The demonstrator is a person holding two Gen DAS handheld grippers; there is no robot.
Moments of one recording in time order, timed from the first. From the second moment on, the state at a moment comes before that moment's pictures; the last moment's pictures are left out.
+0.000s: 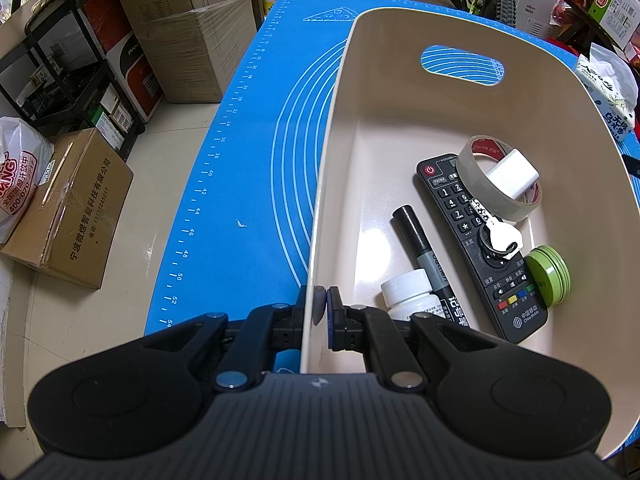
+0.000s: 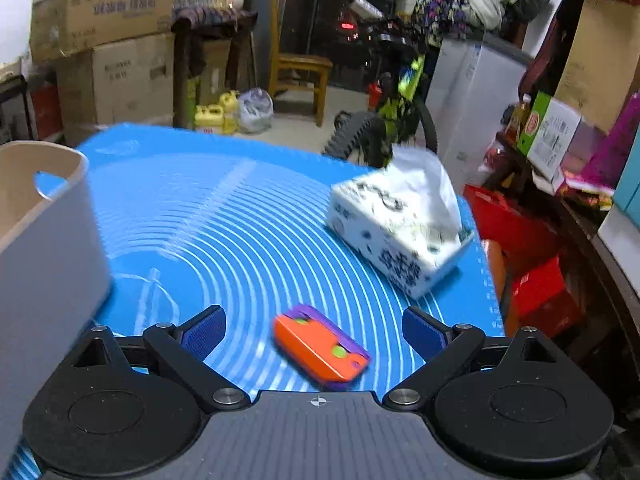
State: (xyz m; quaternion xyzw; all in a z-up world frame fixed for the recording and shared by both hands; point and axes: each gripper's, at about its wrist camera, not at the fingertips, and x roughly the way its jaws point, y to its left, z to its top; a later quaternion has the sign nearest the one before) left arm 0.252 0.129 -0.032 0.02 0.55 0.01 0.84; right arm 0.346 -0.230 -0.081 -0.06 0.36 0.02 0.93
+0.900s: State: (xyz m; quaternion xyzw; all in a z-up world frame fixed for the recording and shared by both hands) left arm 0.251 0.130 -0.030 0.02 0.55 0.02 0.84; right arm 0.380 -0.238 -0.108 -0.10 0.43 0.08 0.89
